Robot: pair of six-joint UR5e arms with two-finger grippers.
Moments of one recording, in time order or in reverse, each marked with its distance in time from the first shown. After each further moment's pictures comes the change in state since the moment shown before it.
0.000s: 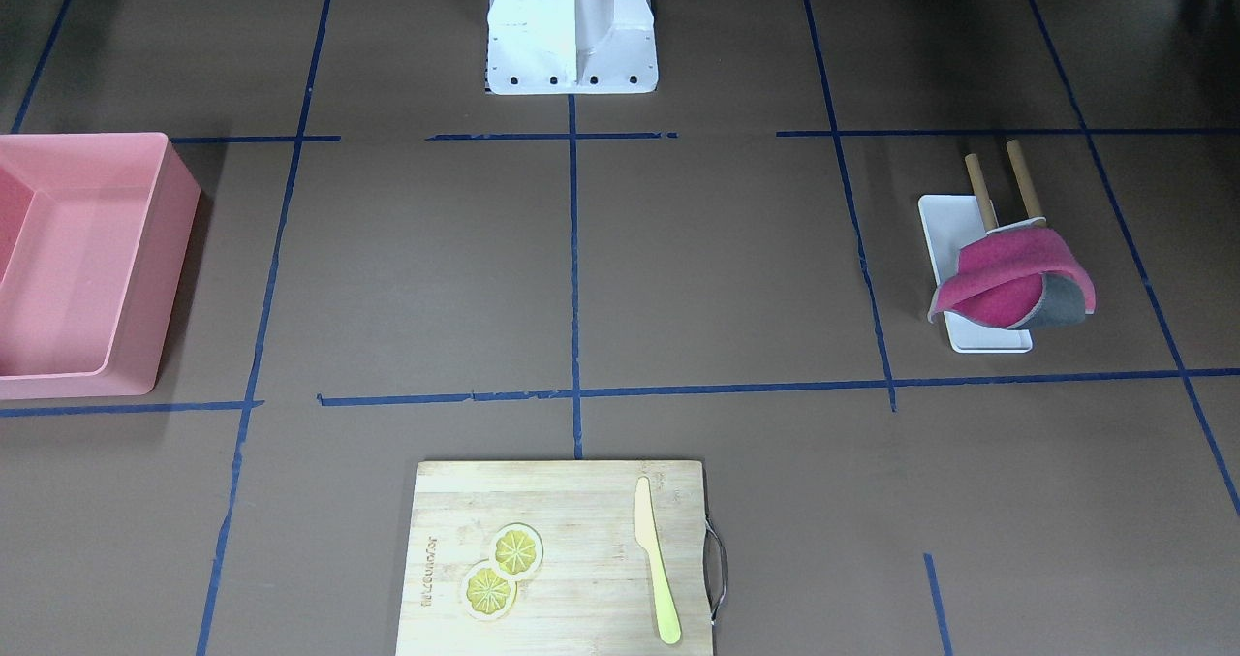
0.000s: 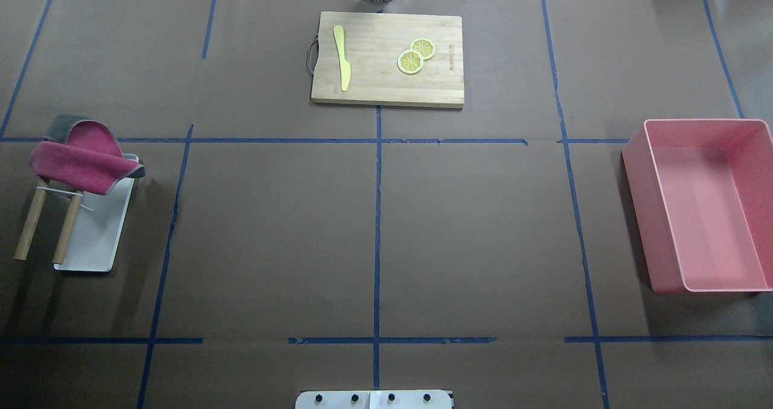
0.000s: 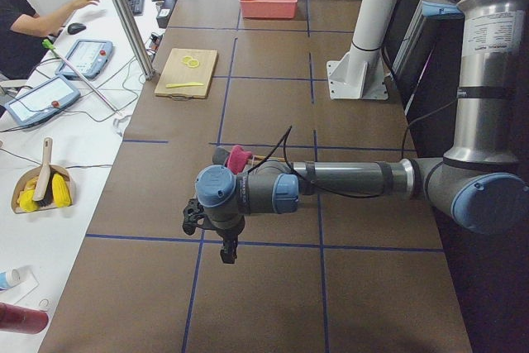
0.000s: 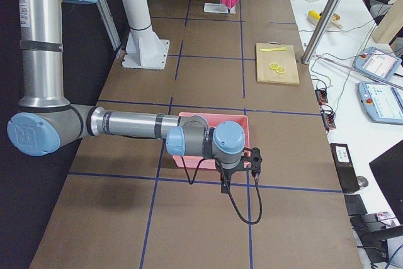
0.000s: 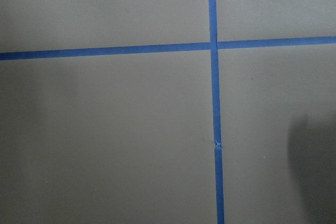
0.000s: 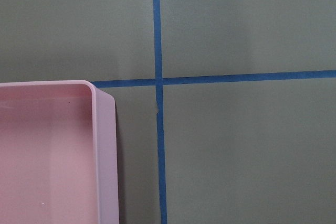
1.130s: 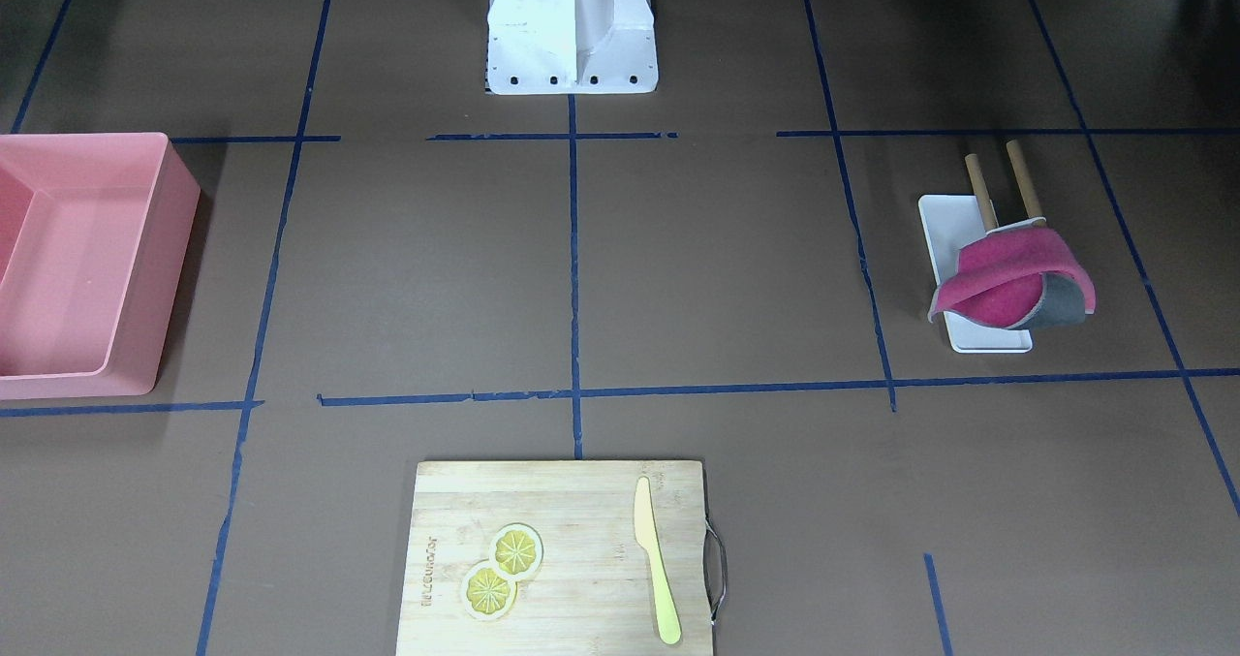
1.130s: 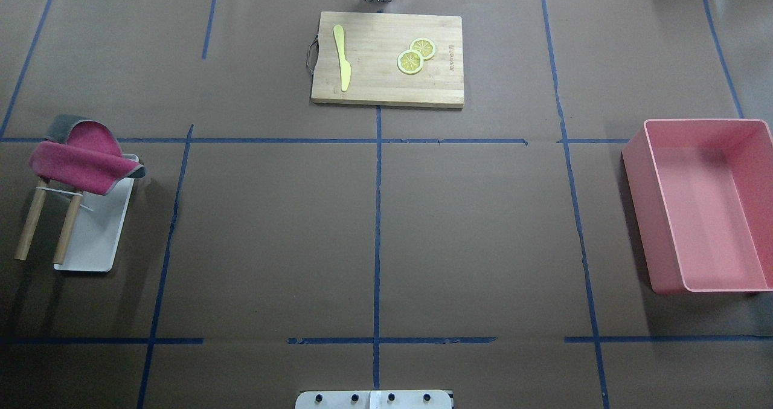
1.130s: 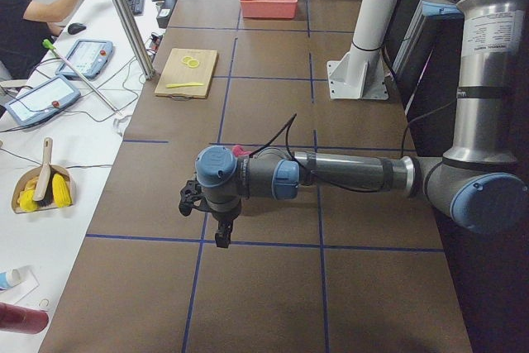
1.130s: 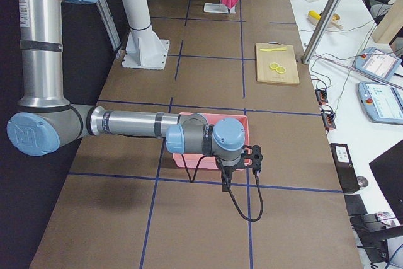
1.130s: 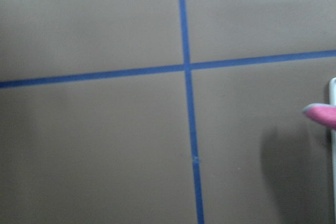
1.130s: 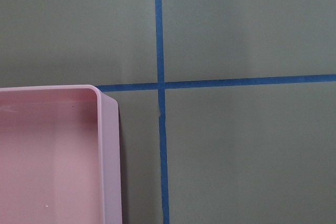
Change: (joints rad) left arm 0.012 -0.005 -0.110 -0.001 -0.017 -0.034; right arm 0.004 -0.004 0.019 0.001 -0.004 0.013
